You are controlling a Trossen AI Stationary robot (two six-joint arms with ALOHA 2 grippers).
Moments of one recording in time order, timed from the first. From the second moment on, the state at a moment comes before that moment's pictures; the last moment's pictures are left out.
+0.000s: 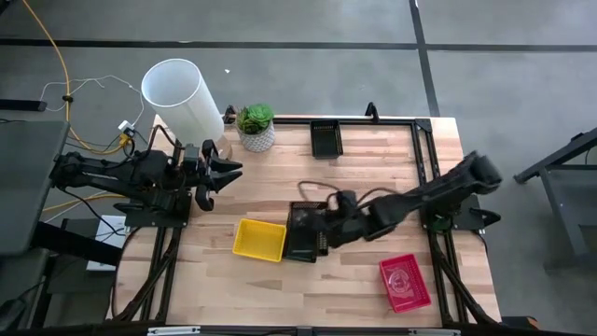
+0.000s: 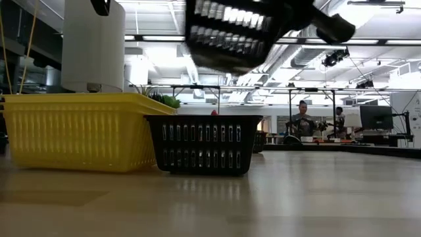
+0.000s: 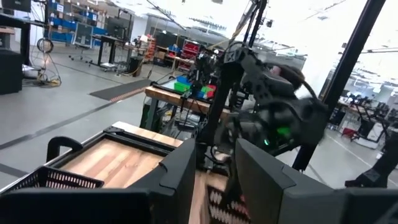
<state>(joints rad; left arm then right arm) -0.02 0.62 0.60 0.10 -0.27 -0.25 0.37 1.65 1.34 -0.75 0.49 1.78</state>
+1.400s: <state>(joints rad) -0.02 0.61 0.60 0.09 -0.27 -0.23 0.33 1.92 1.49 -0.92 0.31 1.89</state>
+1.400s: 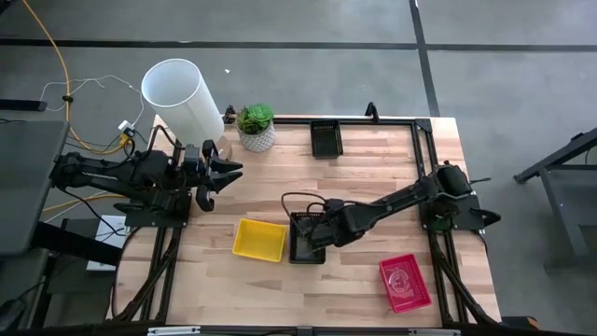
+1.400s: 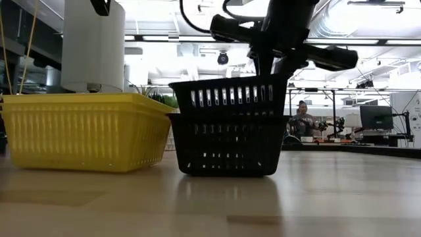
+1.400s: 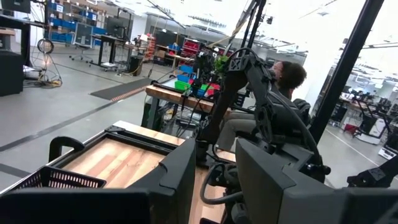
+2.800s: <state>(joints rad) -0.02 0.62 0.60 0.09 -0.17 -0.28 0.28 1.19 0.84 -0.95 0.23 1.34</state>
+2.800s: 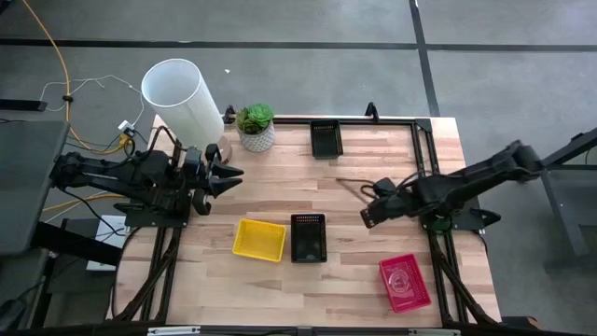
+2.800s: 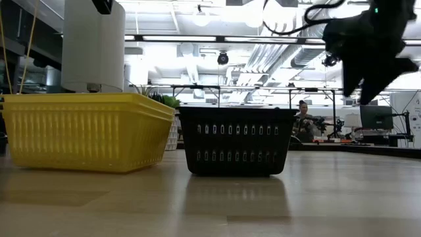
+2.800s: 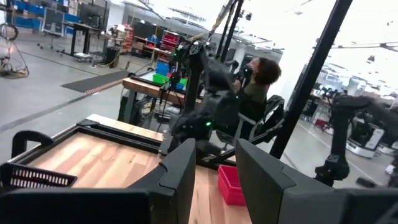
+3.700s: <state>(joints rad) -0.02 0.63 0.60 0.07 -0.40 -0.35 -0.32 1.24 0.91 -0.40 0.33 0.86</state>
